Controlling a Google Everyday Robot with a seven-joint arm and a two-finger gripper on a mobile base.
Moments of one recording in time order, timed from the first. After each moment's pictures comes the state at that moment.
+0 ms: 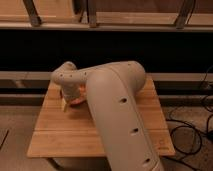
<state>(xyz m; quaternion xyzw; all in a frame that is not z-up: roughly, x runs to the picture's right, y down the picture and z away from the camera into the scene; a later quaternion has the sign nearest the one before) -0.185 0.101 0.872 -0.31 0.17 0.44 0.82</state>
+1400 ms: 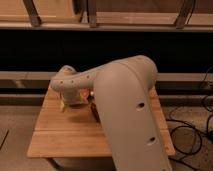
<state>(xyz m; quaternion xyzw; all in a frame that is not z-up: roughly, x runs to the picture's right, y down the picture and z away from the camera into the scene) -0.168 0.112 0.838 -0.24 0.17 0.56 0.77</state>
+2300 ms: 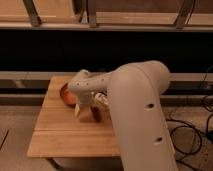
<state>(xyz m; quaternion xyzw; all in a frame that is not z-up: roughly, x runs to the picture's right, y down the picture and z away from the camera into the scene) -0.110 0.132 0.878 -0.28 0.19 0.48 0.81</state>
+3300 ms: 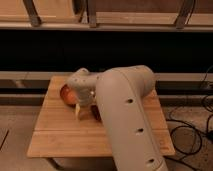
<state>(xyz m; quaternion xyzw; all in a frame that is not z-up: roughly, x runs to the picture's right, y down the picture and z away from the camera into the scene) -0.106 0.144 0.895 -0.32 0.23 0.45 0.80</state>
